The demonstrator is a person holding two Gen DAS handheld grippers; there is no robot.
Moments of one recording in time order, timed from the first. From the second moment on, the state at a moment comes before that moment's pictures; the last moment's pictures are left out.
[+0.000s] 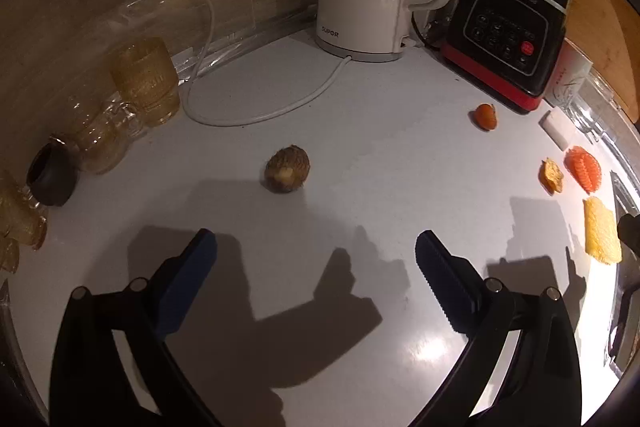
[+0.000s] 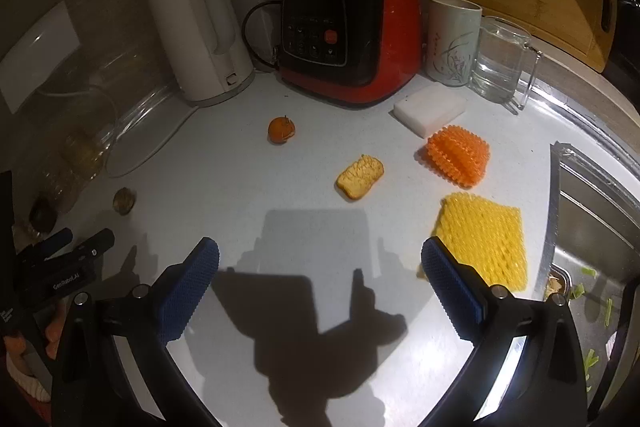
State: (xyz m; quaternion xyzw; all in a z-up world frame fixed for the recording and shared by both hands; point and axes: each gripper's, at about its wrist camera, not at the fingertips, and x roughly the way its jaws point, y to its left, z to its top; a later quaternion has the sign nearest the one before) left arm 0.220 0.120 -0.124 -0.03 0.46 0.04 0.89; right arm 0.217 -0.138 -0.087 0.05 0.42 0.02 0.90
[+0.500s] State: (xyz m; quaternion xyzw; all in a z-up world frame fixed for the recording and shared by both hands) left arm 0.283 0.138 -0.167 -0.04 0.48 0.08 0.87; right arm 0.314 -0.148 -0.148 0.06 0.45 -0.07 0.89
